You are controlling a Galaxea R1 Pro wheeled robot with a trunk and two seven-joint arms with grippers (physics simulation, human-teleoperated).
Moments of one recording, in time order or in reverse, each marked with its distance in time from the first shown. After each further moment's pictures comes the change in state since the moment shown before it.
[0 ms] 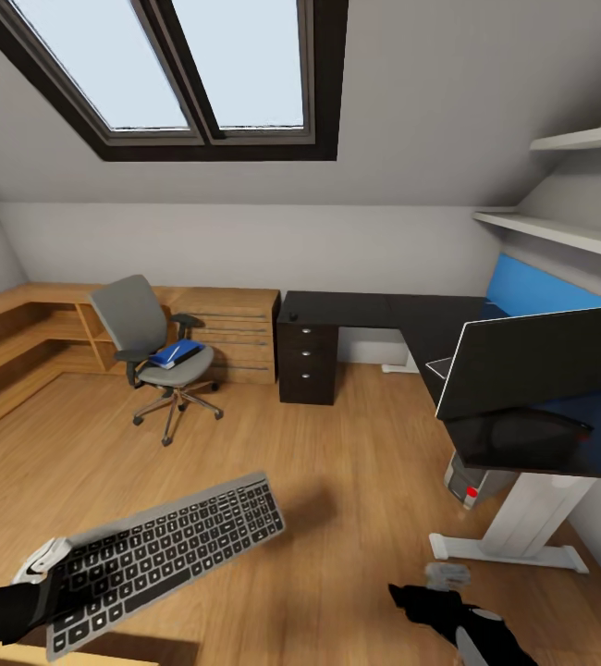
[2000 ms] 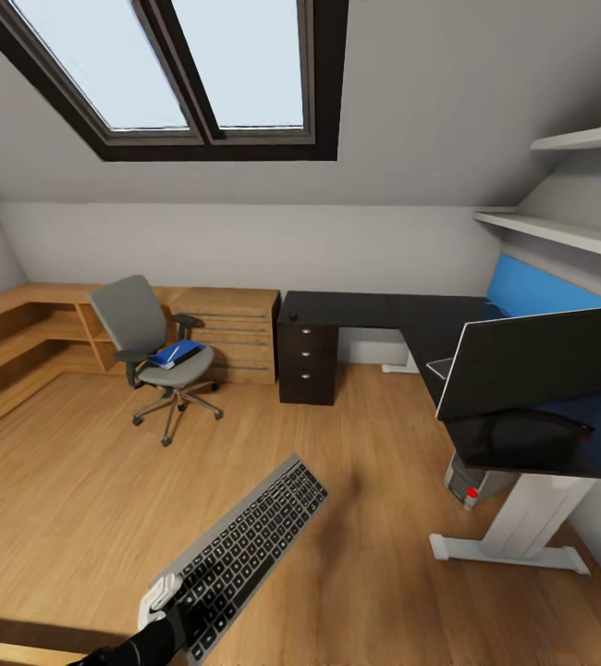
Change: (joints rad) left arm 0.000 -0.469 -0.199 0.210 -0.015 -0.575 0.158; right arm 0.008 0.115 0.549 0.846 0.001 -1.024 -0.327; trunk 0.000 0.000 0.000
